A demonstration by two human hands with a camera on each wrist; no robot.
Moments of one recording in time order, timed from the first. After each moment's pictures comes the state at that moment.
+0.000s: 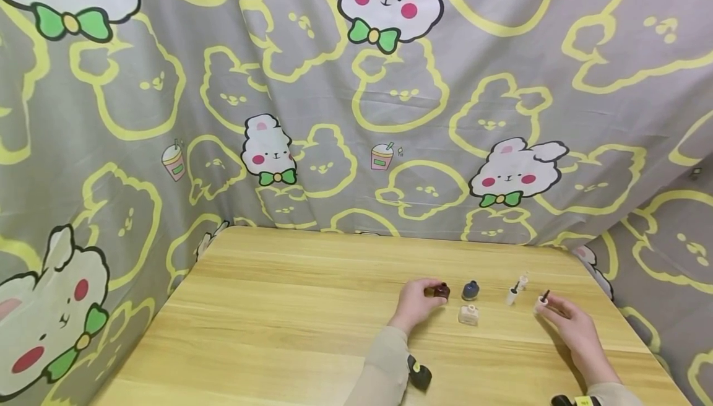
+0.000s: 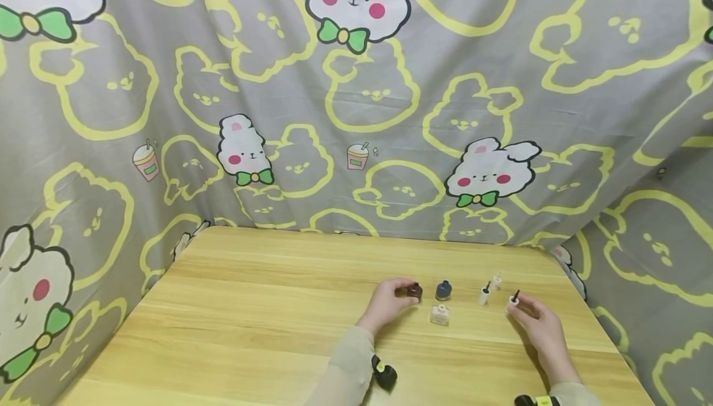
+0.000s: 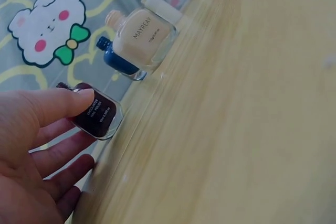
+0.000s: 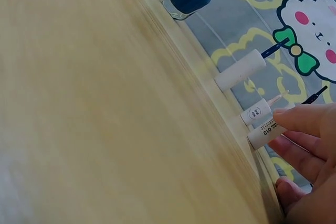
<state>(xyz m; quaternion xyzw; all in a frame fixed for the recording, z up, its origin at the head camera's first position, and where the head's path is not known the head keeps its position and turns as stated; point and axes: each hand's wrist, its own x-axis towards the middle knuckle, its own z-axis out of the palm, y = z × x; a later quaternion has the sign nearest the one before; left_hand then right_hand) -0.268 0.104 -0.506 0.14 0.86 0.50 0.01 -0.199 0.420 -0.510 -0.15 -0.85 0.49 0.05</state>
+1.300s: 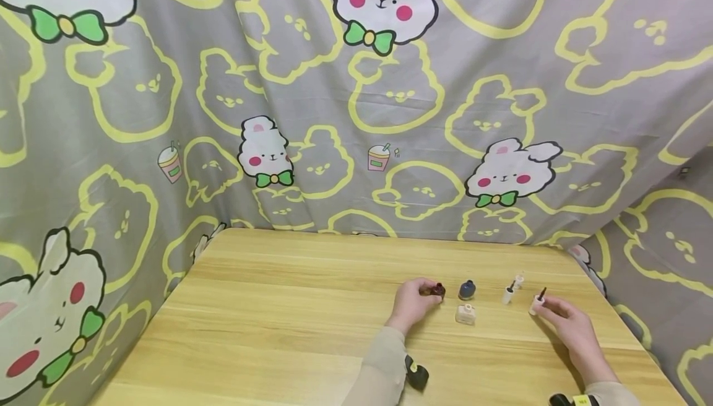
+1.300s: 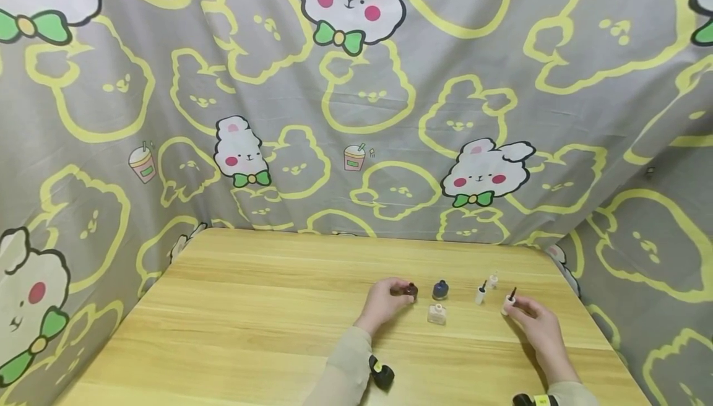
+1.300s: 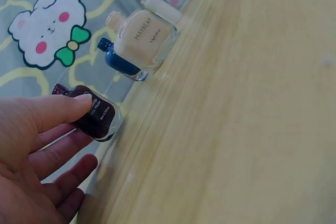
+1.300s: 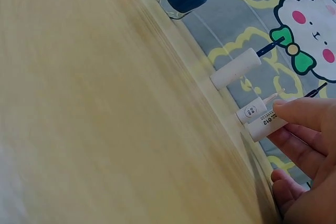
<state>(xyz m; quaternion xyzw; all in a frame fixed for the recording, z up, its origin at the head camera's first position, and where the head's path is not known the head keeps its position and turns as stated) -0.266 0.102 -0.505 0.12 0.84 0.54 0.01 -0.196 0.420 -0.507 -0.15 -0.85 0.50 0.06</state>
